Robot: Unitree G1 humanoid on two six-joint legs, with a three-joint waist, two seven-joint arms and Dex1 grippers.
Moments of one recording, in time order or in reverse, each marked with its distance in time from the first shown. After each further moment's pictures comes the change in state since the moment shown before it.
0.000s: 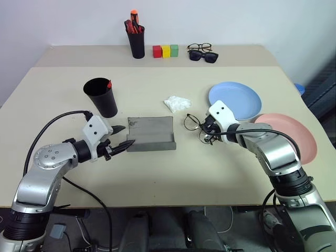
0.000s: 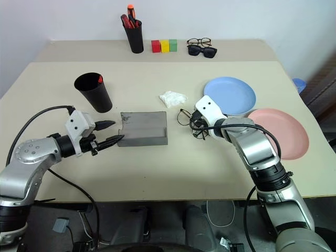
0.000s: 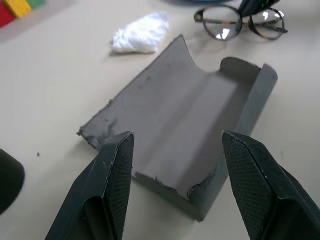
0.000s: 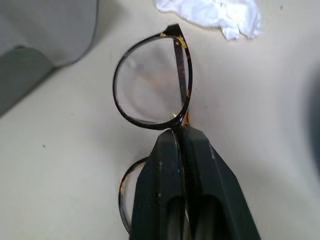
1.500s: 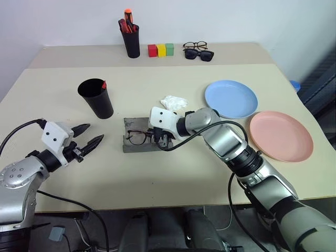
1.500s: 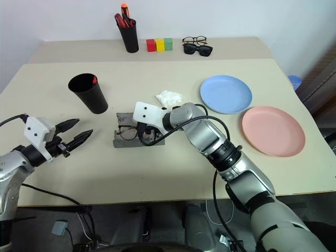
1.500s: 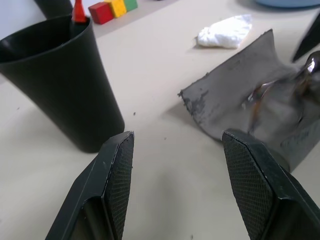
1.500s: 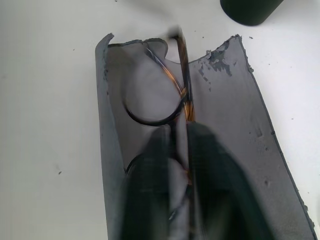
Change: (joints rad) left arm 0.164 -0.020 0.230 0.133 -0.049 -0.235 0.053; right arm -0.309 0.274 0.327 0.230 -0.194 -0.314 0.326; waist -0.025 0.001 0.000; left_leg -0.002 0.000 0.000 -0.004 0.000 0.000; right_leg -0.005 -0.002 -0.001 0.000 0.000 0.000
